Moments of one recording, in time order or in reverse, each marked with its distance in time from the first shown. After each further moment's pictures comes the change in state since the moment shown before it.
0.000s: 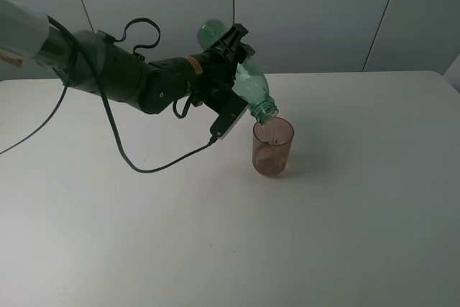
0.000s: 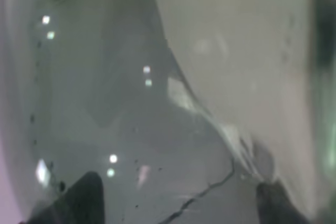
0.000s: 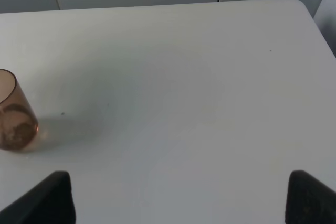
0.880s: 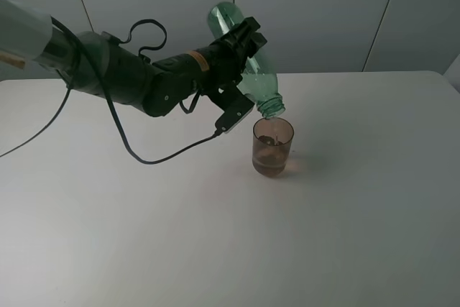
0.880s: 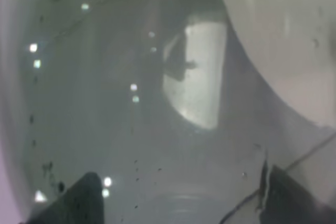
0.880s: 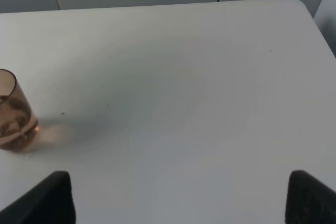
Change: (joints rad) left arm -0.030 -0.005 0.000 0.025 -0.112 0.105; right arm 0.000 0.000 0.000 0.000 0.000 0.000
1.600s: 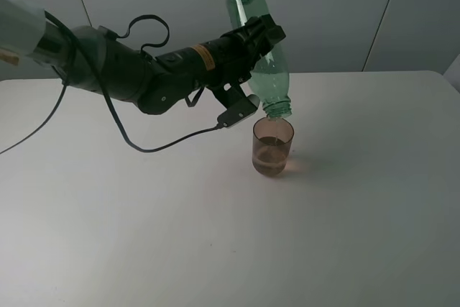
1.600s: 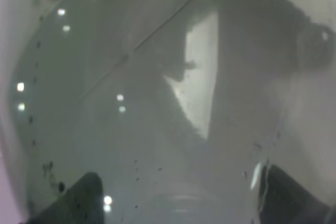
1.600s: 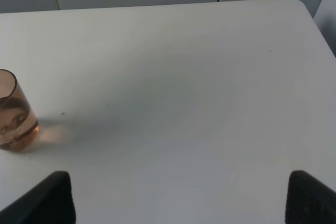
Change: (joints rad) left arm -0.008 -0.025 0.000 0.192 -0.070 0.000; right arm 0.000 0.000 0.000 0.000 0.000 0.000
